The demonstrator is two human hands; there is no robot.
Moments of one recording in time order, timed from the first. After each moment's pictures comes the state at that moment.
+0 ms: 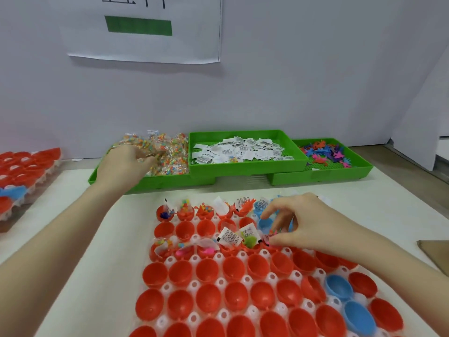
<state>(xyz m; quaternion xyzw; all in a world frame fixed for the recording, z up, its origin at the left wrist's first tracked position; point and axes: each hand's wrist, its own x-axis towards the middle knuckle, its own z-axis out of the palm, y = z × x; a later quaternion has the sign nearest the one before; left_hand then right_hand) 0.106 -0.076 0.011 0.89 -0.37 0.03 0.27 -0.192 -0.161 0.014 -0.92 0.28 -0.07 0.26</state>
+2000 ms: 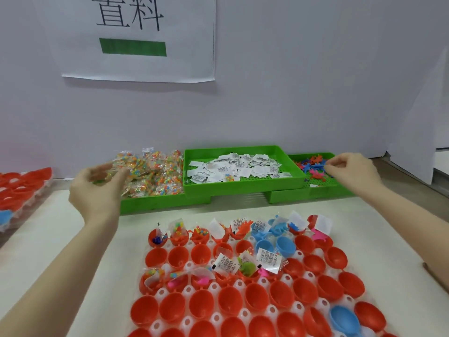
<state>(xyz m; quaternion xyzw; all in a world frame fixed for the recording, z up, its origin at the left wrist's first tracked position) 0.101 -0.072 -0.008 0.71 -0.14 0.08 0.68 -0.213 -0.312 0.019 -0.76 0.57 -0.27 0.14</state>
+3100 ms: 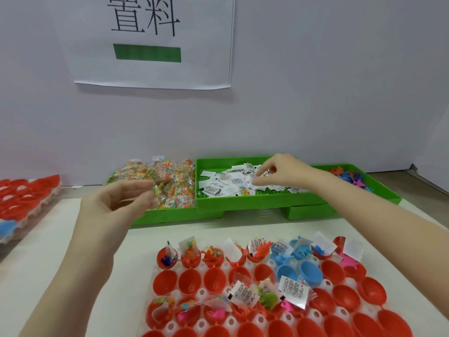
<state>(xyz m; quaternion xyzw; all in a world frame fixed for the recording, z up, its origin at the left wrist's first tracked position) 0.063 -0.039 0.015 0.64 -0.33 -0.10 0.69 -0.085 -0.301 0.032 -0.93 0.30 -0.09 0.17</state>
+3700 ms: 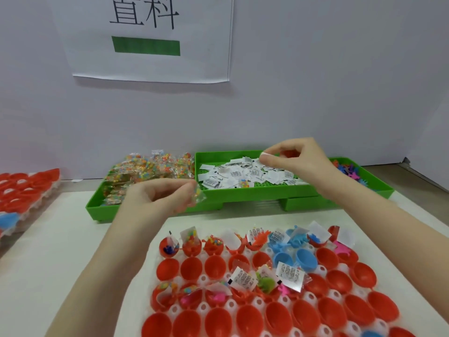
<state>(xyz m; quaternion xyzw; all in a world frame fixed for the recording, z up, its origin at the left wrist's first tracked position) 0.026 -0.048 0.030 0.62 -0.35 -0.23 0.66 -0.120 -0.245 0.052 -0.81 0.27 -0.34 0.39</state>
